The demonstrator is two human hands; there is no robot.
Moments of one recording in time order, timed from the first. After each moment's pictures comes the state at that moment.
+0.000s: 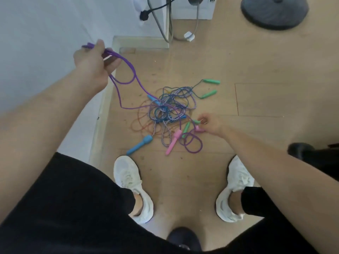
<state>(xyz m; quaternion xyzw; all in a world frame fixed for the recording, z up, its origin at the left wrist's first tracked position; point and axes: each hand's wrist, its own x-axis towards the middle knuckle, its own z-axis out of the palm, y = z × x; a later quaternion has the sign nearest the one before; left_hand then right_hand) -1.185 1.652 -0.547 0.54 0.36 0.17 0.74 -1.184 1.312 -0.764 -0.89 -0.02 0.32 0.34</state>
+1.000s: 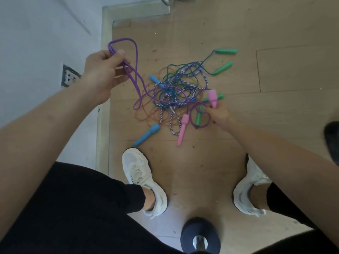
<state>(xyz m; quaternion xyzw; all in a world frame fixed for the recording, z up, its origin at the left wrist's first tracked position) -1.189 1.635 -0.610 0.74 0.31 -0.03 0.60 -1.184 1.337 -0.861 -0.80 0.21 0.25 0.51</state>
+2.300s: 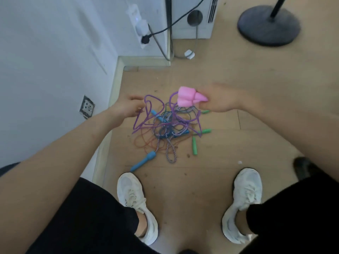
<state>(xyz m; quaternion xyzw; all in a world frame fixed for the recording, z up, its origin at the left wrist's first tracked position) -1.195 1.633 -0.600 0.80 0.26 -0.16 0.52 -1.129 1.353 -0.560 -0.91 -0.33 0.23 0.09</state>
